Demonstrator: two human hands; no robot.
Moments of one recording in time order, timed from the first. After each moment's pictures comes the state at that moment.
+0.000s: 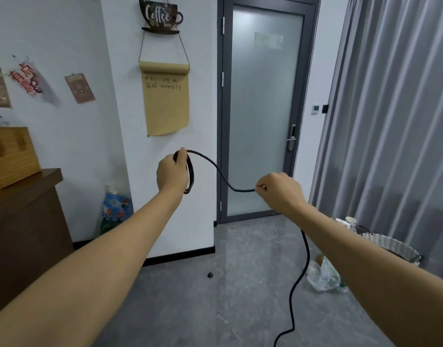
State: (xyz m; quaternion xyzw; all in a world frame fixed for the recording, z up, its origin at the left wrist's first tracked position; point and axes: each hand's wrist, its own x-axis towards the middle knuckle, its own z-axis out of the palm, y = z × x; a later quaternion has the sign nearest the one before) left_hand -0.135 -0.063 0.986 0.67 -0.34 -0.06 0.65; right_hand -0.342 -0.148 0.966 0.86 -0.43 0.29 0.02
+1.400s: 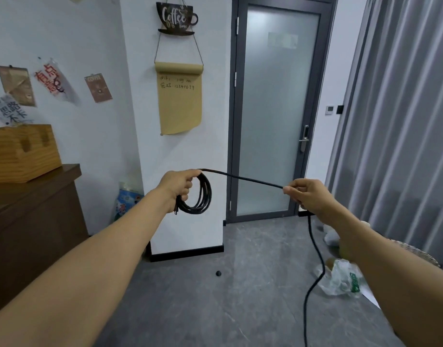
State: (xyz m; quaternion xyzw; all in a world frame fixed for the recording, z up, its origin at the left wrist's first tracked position) left_hand -0.116 -0.027 0.975 0.62 -0.31 -0.34 0.63; right_hand -0.388 -0.164 0.955 0.77 -0.37 0.35 -0.38
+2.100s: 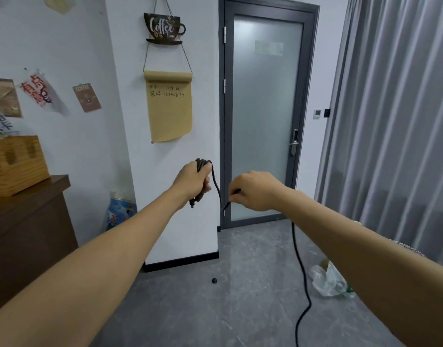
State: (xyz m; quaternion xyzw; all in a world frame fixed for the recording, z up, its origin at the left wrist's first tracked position) left_hand -0.160 -0.048 0.995 0.65 -0.50 -0.16 0.54; right_hand -0.323 -0.104 1.008 0.96 -0.26 0.12 0.08
